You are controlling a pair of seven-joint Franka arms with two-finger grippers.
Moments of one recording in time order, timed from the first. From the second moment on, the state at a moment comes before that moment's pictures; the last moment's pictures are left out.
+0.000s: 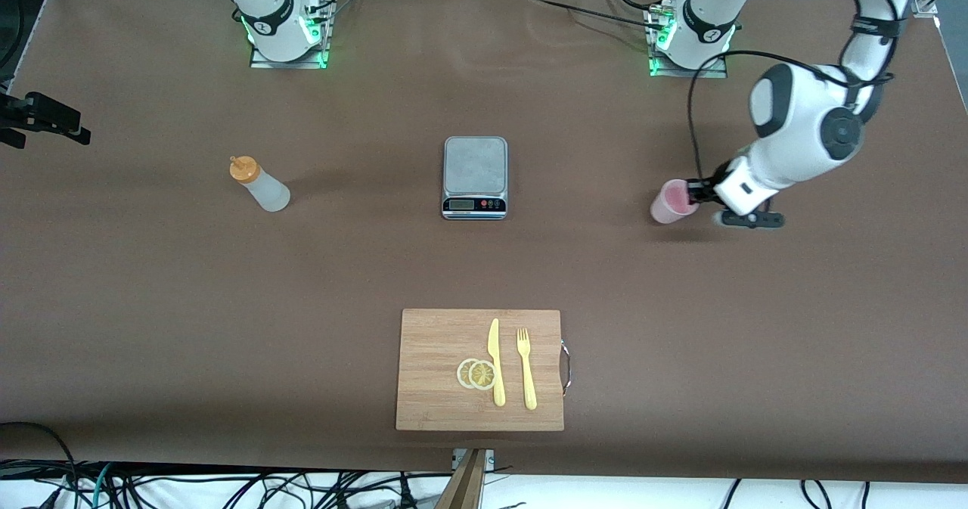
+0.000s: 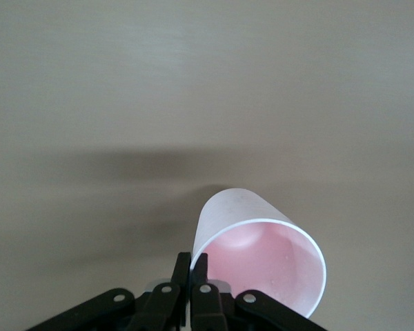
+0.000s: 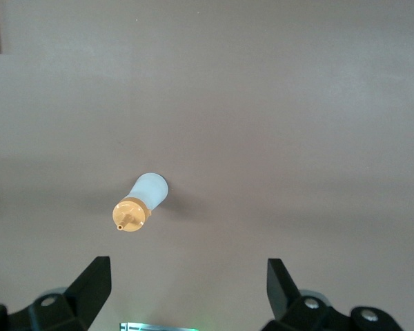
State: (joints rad) left arm 0.13 0.12 -0.32 -2.31 -0.24 2.31 -0.05; right arm -0.04 0.00 -0.13 -1.64 0.00 1.56 -0.22
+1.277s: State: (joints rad) left arm -0.35 0.31 -0.47 -2.08 -0.24 2.43 -0.87; right arm -0.04 0.03 -0.23 -1.64 0.03 1.53 -0.33
